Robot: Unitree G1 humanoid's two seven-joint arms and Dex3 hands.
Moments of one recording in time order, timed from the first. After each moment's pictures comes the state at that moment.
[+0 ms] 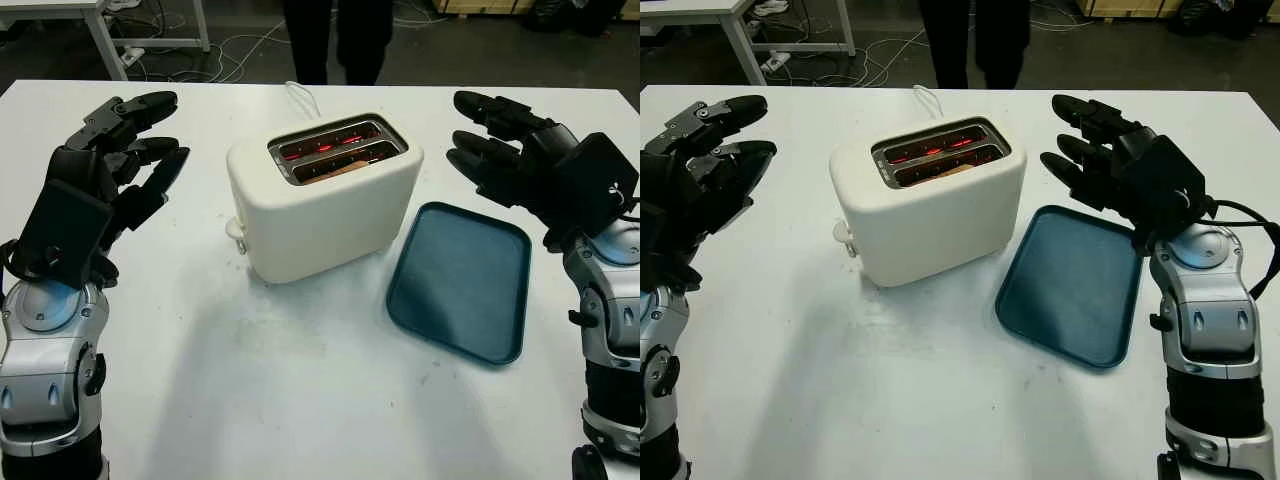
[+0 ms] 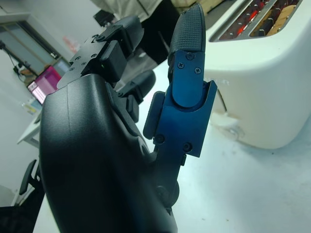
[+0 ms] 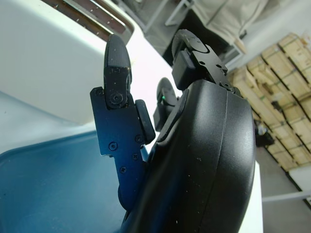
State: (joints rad) left arm -0.19 0.28 0.22 -0.62 -0.08 0.51 -0.09; right arm -0.40 -0.46 -0.14 -0.28 0.09 0.56 0.32
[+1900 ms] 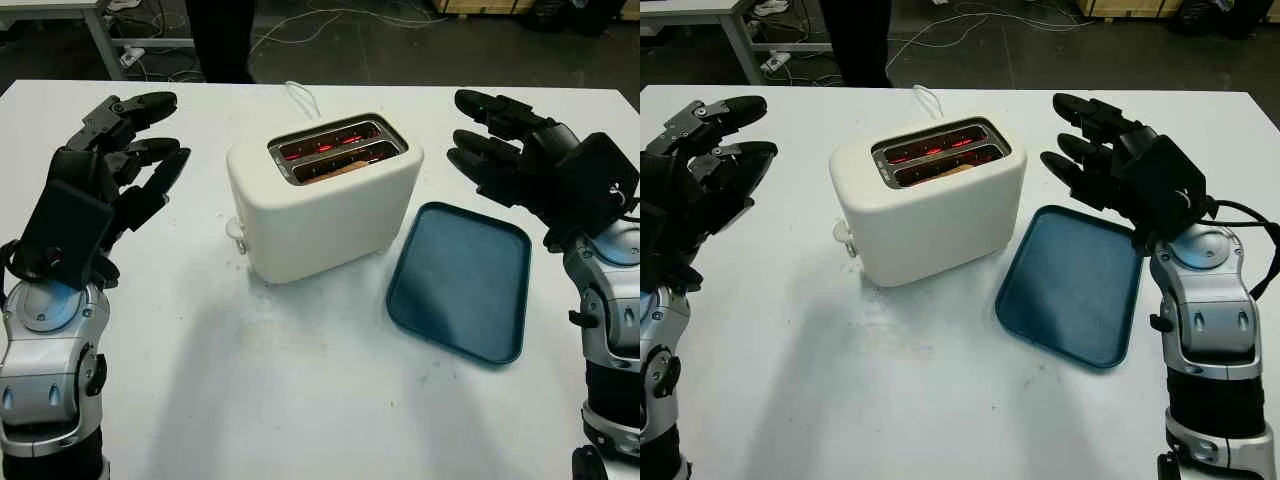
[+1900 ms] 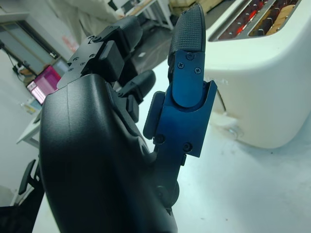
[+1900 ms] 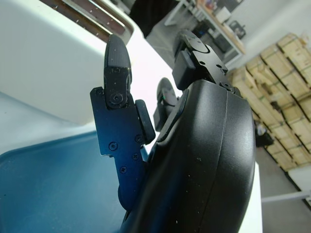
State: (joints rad) left arm -0.19 0.28 0.21 -0.62 -0.08 0.51 -0.09; right arm -0.40 -0.46 -0.14 -0.28 0.09 0.56 0.32
